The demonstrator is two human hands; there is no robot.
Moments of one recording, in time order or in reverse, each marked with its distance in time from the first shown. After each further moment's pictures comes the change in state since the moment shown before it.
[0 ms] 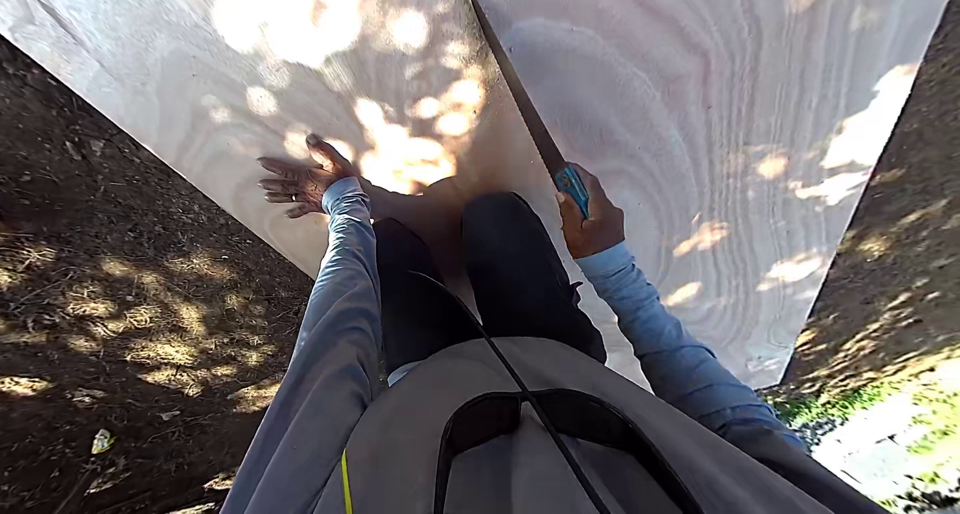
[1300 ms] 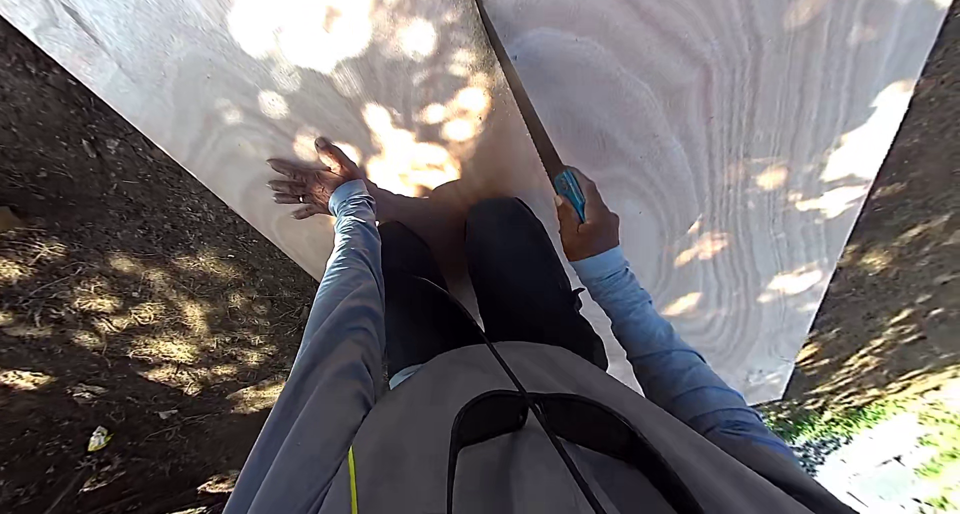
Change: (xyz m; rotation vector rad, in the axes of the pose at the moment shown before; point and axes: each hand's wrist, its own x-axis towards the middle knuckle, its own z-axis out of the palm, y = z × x) left_hand -0.033 0.023 -0.038 0.109 0.043 -0.026; right_hand -0.004 -0.003 0.003 -0.002 0.001 0.006
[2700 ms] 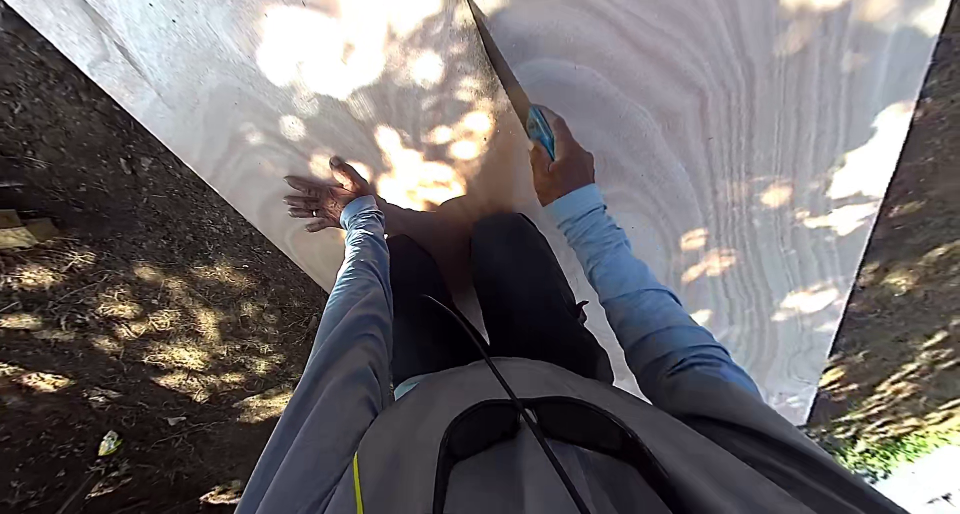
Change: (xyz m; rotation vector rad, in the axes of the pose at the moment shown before) left_hand 0.007 0.015 -0.003 -0.090 0.083 0.023; right_hand 0.114 -0.086 0.009 -0.022 -0.056 -0.033
